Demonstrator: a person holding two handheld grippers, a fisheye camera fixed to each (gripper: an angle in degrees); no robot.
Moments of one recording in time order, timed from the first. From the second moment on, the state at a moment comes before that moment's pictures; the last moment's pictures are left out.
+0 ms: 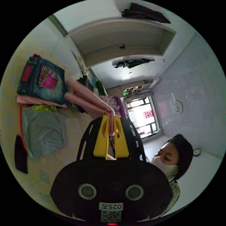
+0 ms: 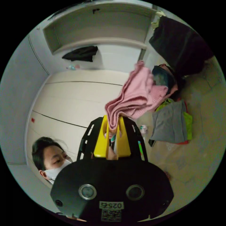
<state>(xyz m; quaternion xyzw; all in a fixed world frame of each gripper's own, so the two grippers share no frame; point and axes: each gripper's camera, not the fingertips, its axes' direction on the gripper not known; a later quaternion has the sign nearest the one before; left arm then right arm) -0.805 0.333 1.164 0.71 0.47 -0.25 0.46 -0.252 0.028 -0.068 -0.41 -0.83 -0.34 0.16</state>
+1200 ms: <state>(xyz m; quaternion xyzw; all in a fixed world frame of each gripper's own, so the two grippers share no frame) -0.584 0.249 1.380 0.65 0.29 -0.48 0.51 -0.127 0.121 -0.168 -0.41 -0.79 -0.37 0.27</state>
